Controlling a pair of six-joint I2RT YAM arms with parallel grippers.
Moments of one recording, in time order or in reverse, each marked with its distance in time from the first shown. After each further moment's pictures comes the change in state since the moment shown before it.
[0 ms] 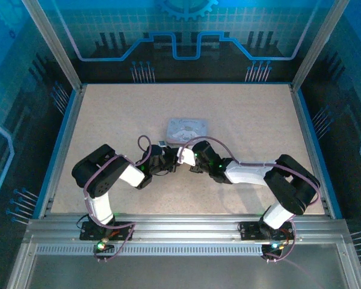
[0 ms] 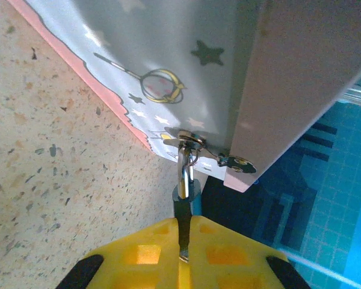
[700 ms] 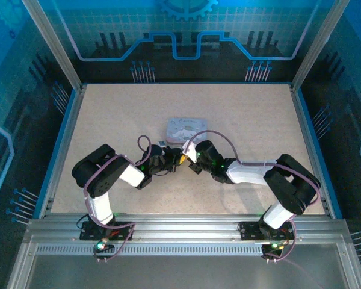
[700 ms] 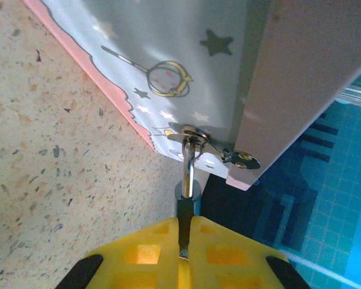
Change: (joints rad) left arm 0.001 0.000 -0.001 0.001 -0.001 0.000; right arm -0.030 0.000 -0.043 0.081 -0.100 0.355
